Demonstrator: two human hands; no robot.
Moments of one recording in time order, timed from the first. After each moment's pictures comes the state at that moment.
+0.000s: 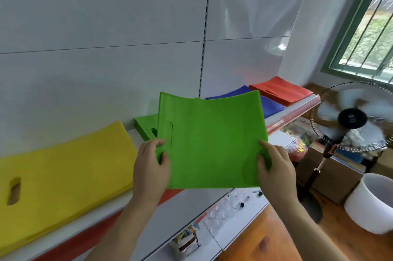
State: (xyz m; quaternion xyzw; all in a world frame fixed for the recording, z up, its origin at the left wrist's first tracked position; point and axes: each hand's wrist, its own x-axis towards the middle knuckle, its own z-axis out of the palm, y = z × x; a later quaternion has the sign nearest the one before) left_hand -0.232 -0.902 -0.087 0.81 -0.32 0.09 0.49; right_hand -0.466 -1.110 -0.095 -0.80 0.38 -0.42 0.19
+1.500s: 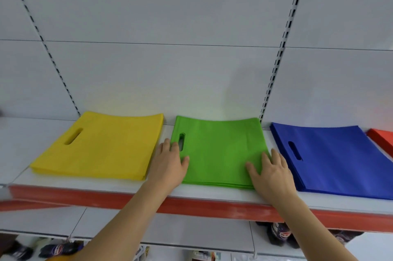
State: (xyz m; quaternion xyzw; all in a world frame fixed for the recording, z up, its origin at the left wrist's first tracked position) left_hand -0.200 -0.999 -0.105 0.99 -0.08 0.04 0.13; right_hand -0.272 -1.293 -0.123 -0.98 0.17 -0.05 0.11
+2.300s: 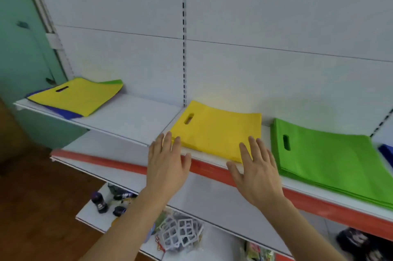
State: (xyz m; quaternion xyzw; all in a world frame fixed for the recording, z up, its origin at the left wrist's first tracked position) left_hand -0.303 -0.707 -0.091 0.98 0.03 0.17 0.09; right_hand -0.287 -0.965 -0.097 -0.98 -0.10 -0.17 0.05
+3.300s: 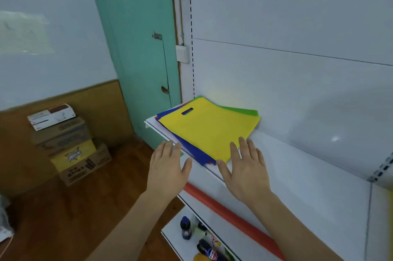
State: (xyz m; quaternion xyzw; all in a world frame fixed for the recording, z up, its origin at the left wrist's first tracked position) left_hand -0.220 -0.231 -0.090 0.96 0.24 0.14 0.05; right_hand -0.106 -0.433 -0.097 -0.94 -0.31 -0.12 0.12
